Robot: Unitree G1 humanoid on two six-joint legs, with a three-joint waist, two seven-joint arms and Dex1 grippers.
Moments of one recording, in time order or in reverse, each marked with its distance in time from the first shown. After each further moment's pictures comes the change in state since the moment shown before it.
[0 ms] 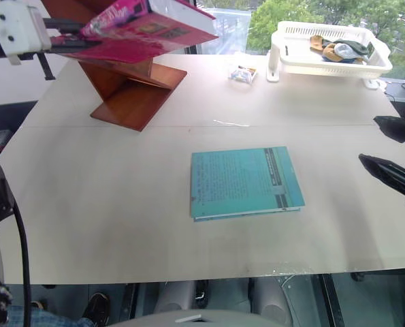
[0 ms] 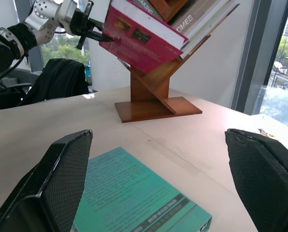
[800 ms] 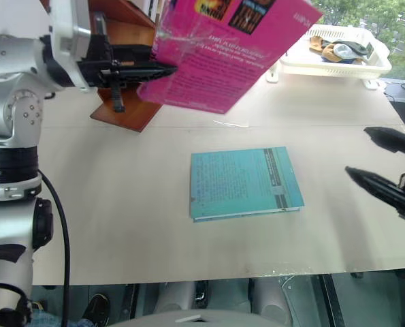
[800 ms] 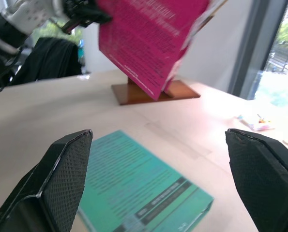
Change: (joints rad) left arm 0.371 -0.146 0.058 -0.990 -0.445 0.965 0.058; right arm 0.079 -0.008 -0.027 -0.091 0.001 -0.004 -0.060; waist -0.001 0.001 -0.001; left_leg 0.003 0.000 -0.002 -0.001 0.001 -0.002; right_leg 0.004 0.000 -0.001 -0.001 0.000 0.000
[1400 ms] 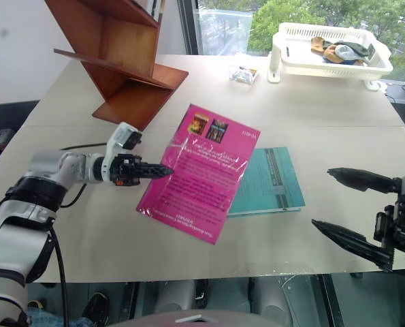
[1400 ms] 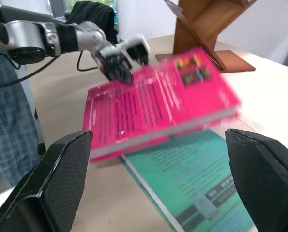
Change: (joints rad) left arm 0.237 0.005 -0.274 0.430 -0.410 0.716 -0.319; right arm 0.307 0.027 -0.076 -0.367 0.065 0.041 -0.062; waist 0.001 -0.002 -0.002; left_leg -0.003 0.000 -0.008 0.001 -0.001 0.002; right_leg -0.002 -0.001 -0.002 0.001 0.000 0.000
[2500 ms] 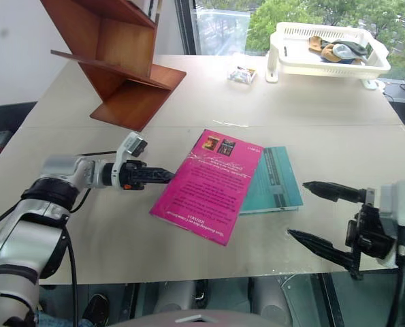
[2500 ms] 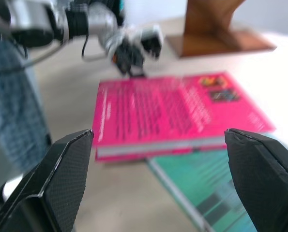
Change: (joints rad) left arm -0.042 -0.105 -0.071 0.243 0.121 0.059 -0.016; right arm -0.025 0.074 0.102 -0.102 -0.071 -0.008 -0.063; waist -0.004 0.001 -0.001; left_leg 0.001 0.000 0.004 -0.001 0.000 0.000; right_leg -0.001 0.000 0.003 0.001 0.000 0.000
